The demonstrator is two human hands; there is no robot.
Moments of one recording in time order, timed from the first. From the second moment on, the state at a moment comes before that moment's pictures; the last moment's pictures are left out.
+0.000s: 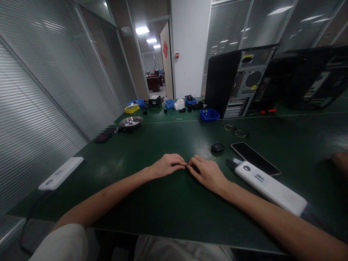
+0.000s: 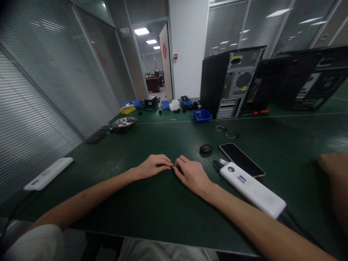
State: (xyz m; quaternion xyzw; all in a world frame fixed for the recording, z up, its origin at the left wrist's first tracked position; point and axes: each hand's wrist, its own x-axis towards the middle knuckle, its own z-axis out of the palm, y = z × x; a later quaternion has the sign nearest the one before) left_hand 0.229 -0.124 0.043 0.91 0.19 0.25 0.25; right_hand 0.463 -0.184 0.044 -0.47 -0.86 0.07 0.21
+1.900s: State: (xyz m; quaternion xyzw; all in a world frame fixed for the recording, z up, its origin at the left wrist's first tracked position) left_hand -0.042 0.012 0.018 0.67 0.71 0.18 -0.10; right_hand 0.477 -0.179 0.050 -0.57 -0.80 0.06 0.16
